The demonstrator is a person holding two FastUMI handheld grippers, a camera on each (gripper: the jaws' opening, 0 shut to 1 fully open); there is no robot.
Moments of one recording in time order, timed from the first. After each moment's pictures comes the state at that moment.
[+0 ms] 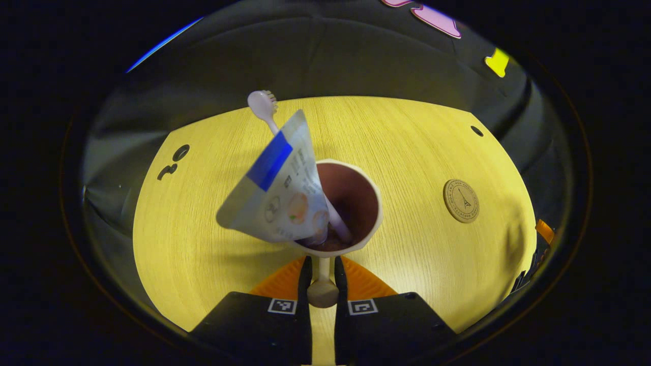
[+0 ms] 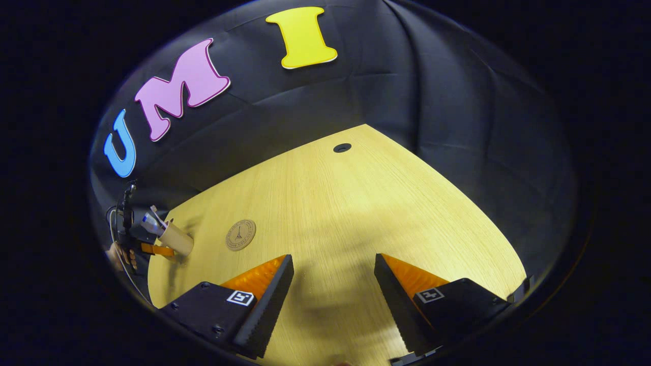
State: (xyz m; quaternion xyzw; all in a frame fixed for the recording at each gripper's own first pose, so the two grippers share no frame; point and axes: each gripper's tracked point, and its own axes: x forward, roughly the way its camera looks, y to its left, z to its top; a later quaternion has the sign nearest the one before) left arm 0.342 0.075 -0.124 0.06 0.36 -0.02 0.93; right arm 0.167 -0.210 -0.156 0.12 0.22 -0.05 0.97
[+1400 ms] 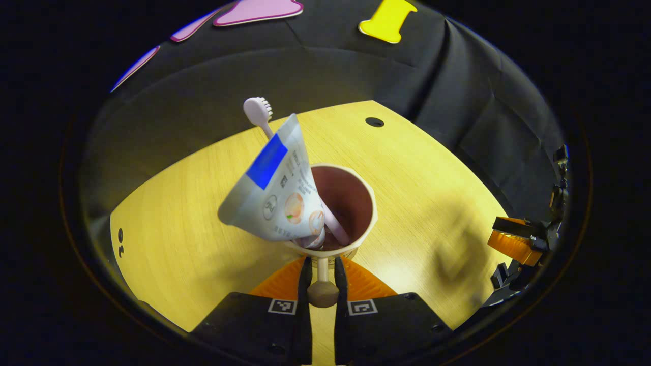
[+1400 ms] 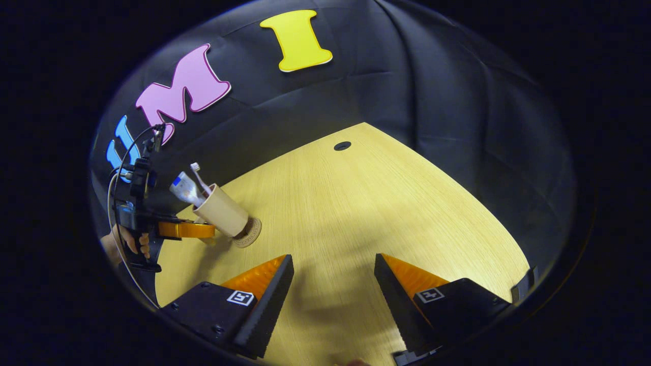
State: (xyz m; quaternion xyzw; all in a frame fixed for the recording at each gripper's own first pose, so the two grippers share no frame) left arm 0.365 -0.170 -0.118 0.17 0.33 -0.20 0.91; right arm 0.147 -0.211 -0.160 0.13 0.22 -0.04 0.97
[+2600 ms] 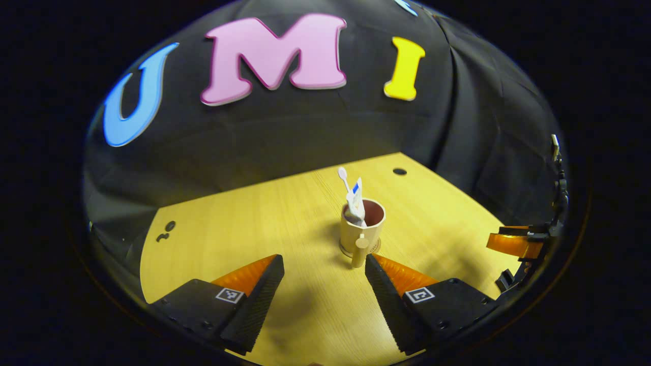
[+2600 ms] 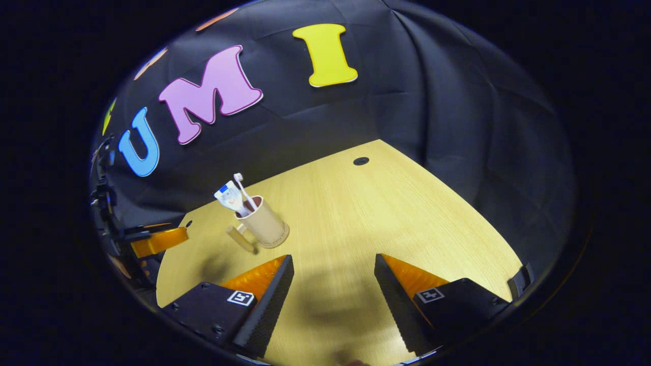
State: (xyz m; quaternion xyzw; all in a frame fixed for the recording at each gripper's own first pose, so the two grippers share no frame) left arm 0.262 -0.112 -0.056 0.11 0.11 -0.10 0.98; right arm 0.106 -0.158 -0.114 0.10 0.18 -0.03 0.98
